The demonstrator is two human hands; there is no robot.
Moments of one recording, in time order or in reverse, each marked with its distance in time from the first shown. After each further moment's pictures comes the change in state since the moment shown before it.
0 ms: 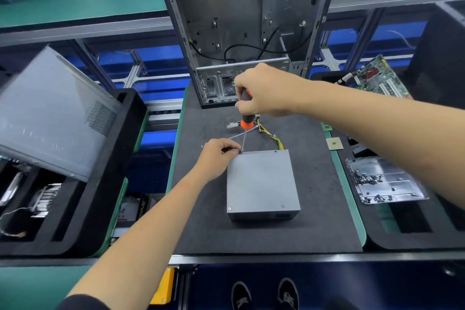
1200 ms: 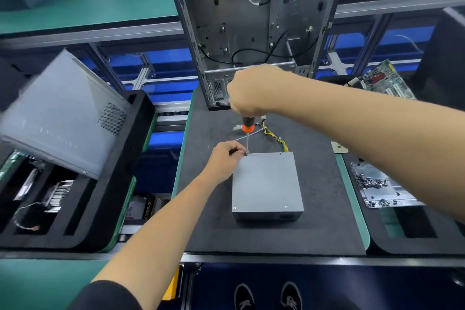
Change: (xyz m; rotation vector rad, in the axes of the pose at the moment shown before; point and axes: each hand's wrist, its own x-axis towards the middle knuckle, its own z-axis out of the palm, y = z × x) left_hand -0.003 0.000 0.009 -0.036 0.037 -0.035; right_hand 0.025 -0.039 -0.007 -0.548 -0.150 -0.056
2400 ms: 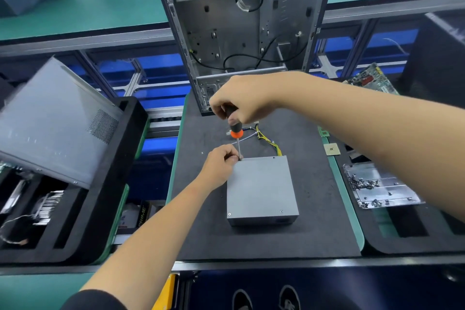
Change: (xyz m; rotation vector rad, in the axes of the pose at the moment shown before) left_hand 0.003 0.000 0.001 0.028 -0.026 0.062; right_hand -0.007 0.023 0.000 0.406 -0.110 -0.227
